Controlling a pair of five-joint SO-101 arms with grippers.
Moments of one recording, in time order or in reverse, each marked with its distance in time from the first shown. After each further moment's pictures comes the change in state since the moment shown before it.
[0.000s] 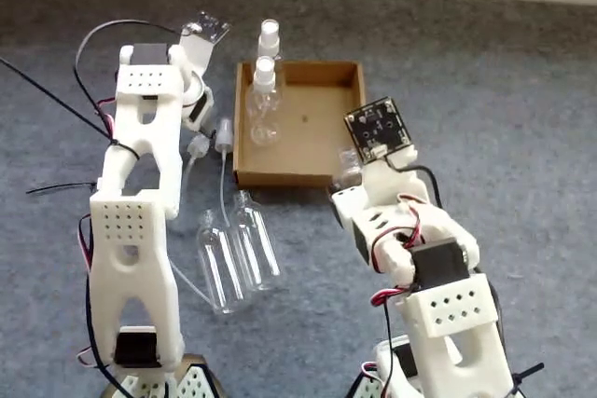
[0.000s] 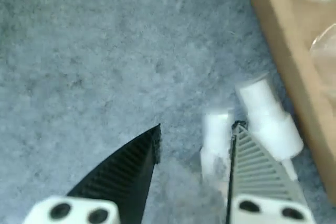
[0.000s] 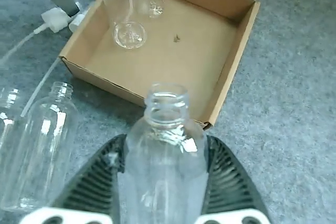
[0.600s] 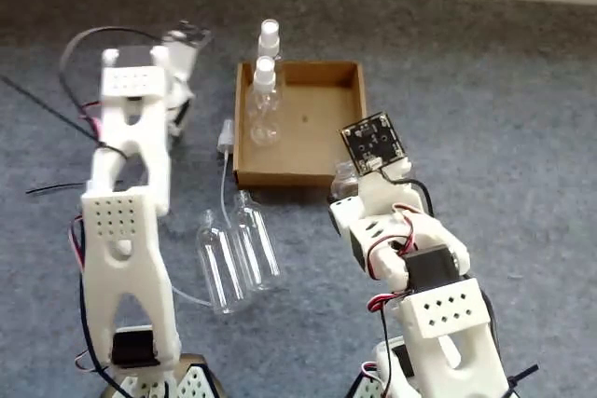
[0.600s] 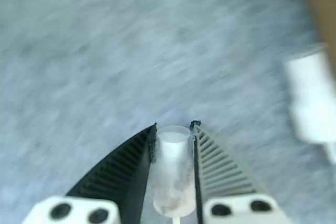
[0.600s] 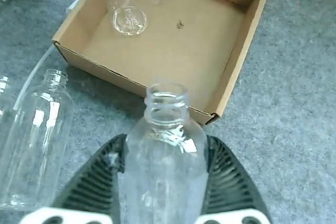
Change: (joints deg) left arm -4.8 2.6 -5.7 6.3 1.1; right arm -0.2 -1.7 7.1 -4.4 0.0
